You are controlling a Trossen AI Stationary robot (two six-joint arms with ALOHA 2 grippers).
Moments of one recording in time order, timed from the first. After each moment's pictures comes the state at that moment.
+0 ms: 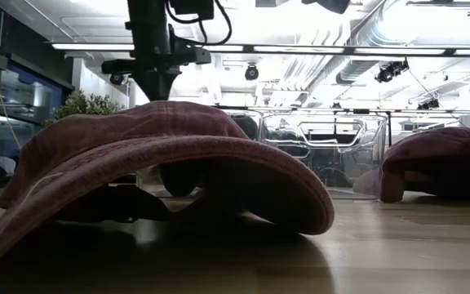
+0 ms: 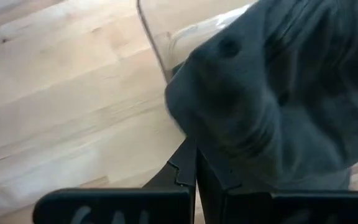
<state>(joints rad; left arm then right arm) 0.08 1.61 1.36 -1.11 -0.31 -1.11 -0.16 1.34 1.59 -0.99 -0.14 0.18</state>
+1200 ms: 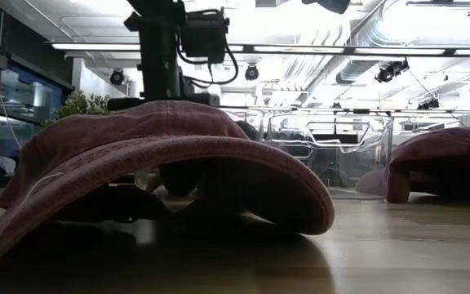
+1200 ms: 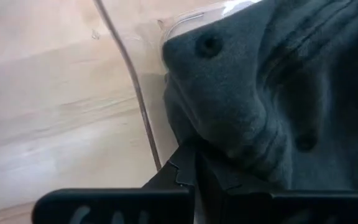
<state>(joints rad) 0.12 1.74 1.26 -0.92 -0.26 -1.17 -0.16 1.34 1.59 -0.99 -0.14 0.18</state>
